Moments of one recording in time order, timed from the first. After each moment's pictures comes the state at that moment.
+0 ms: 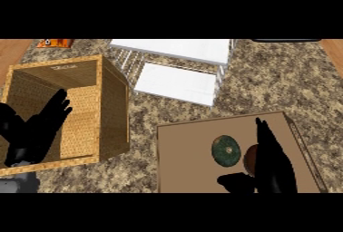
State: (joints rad) left arm -0.06 0.36 0.00 -1.61 0.25 0.10 0.40; right arm 0.01 -0.17 0.47 -1.95 0.89 -0.05 1.15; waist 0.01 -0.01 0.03
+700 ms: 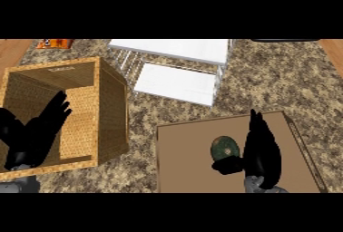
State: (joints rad) left arm -0.04 0.33 0.03 -1.62 0.21 0.07 0.38; right arm -0.06 -0.03 0.36 -1.76 1.02 -0.04 1.08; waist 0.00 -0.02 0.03
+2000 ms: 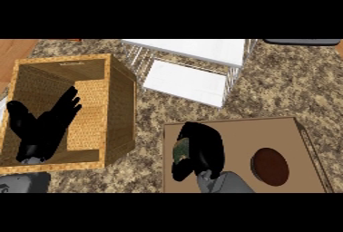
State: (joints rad) left arm -0.09 0.27 0.04 -1.60 0.16 0.00 0.41; right arm -0.31 0.00 0.65 -1.53 0.84 -0.08 1.02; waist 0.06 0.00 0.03
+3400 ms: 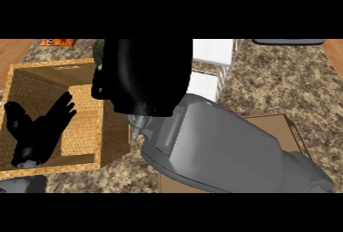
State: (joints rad) left arm -0.07 0.23 0.10 -1.60 0.12 -0.02 0.46; right arm -1.23 -0.01 0.49 -1.47 0.88 -0.10 1.24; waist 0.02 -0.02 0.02
